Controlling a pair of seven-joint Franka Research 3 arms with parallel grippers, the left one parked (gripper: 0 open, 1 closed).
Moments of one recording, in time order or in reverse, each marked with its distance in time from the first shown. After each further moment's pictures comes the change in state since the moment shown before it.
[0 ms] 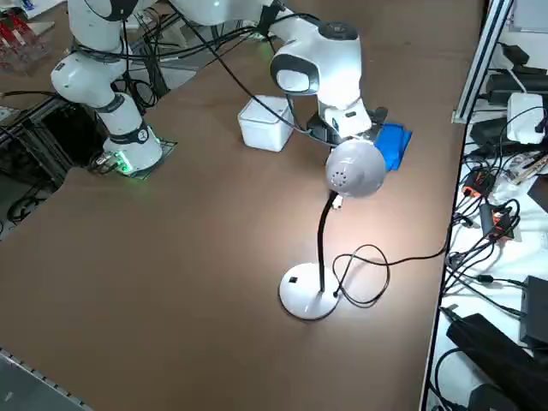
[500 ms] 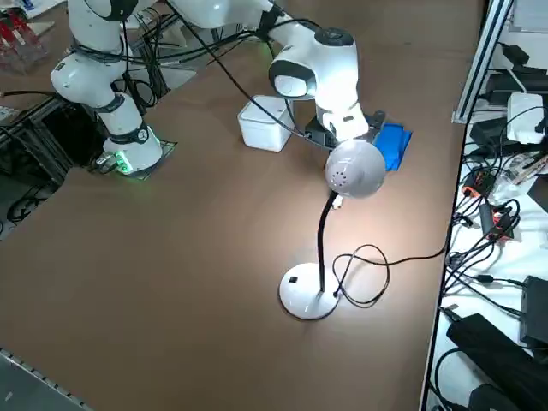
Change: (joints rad) arm -0.001 0.000 -0.001 -0.031 0.000 0.047 0.003
